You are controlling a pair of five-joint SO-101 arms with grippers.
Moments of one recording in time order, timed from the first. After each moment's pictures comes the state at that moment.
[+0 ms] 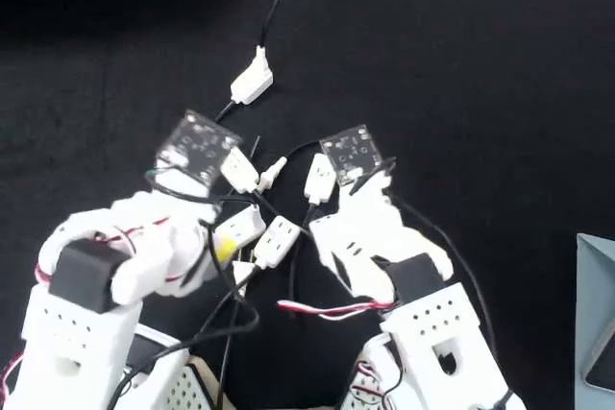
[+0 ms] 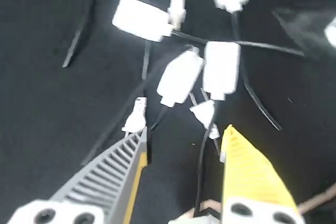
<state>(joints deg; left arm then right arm) 15.2 -57.6 31.8 94.6 -13.0 -21.8 -63.6 68.9 56.0 0.1</state>
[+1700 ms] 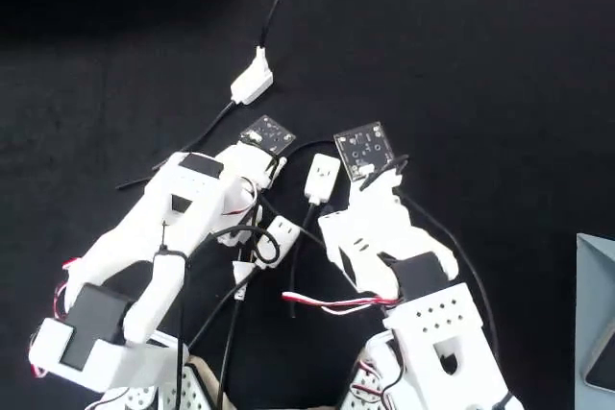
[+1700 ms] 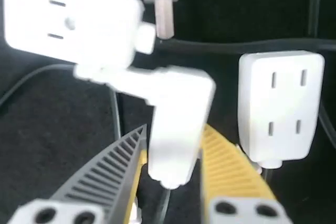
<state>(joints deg) 14.7 -6.6 40.1 56.1 -19.9 -18.9 -63.6 69.2 56.0 -0.1</state>
